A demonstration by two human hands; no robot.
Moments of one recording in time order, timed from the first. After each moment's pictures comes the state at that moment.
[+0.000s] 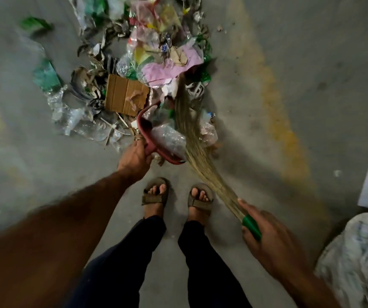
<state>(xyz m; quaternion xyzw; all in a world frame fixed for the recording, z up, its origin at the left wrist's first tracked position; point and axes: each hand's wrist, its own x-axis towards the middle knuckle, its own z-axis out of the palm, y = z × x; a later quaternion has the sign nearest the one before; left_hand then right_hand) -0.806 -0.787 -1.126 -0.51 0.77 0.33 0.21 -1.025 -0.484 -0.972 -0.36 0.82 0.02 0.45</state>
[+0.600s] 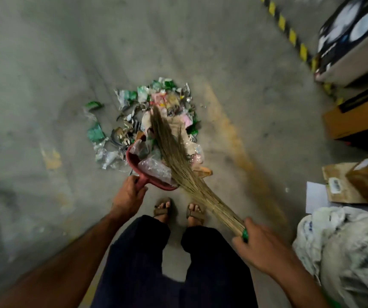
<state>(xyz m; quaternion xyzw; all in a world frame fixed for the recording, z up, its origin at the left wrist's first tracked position) -0.738 -0.713 -0.778 -0.56 0.75 0.35 0.07 -0.990 -0.454 -0.649 -0.36 0.82 0.05 0.45</state>
